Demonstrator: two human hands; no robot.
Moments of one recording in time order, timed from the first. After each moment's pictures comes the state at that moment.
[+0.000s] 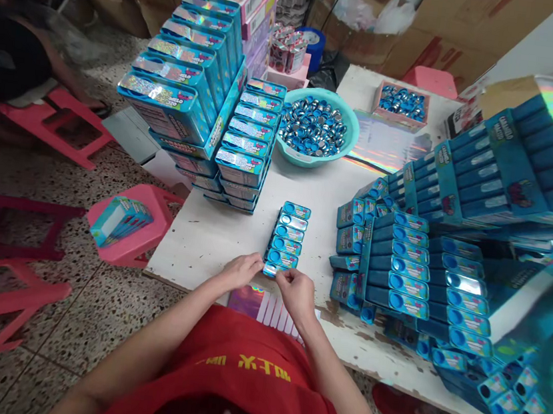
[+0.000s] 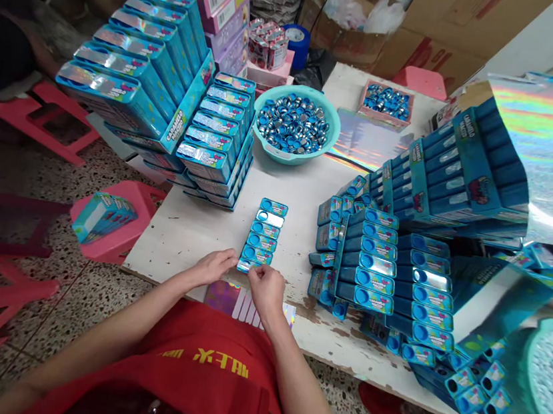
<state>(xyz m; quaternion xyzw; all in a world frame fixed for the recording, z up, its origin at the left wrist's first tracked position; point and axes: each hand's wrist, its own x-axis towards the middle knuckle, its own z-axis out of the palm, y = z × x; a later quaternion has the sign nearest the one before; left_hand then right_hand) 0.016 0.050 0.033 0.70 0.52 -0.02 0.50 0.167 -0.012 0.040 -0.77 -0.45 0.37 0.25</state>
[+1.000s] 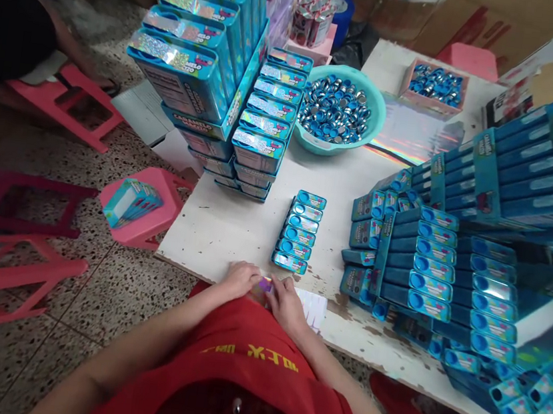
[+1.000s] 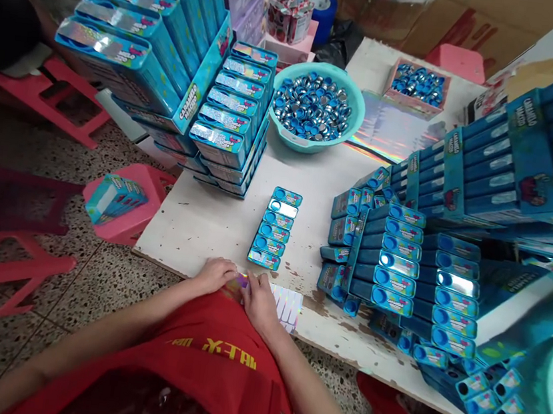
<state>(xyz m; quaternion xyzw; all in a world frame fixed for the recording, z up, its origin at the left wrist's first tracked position) -0.011 0.001 -0.013 0.74 0.51 -0.10 0.43 0.151 -0.081 -0.019 -0.66 -0.62 0.39 0.18</state>
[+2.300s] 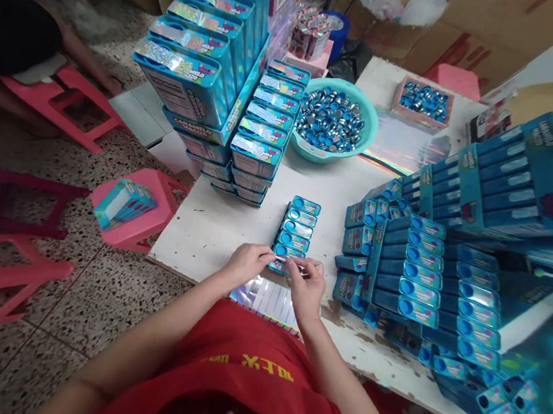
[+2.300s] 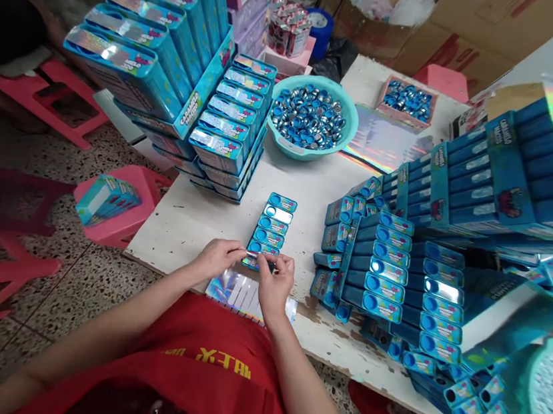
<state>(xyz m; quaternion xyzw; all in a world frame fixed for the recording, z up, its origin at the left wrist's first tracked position) 0.022 0.049 0.050 0.66 0.55 0.07 0.51 0.163 -0.014 0.038 -0.76 -0.36 0.32 0.44</state>
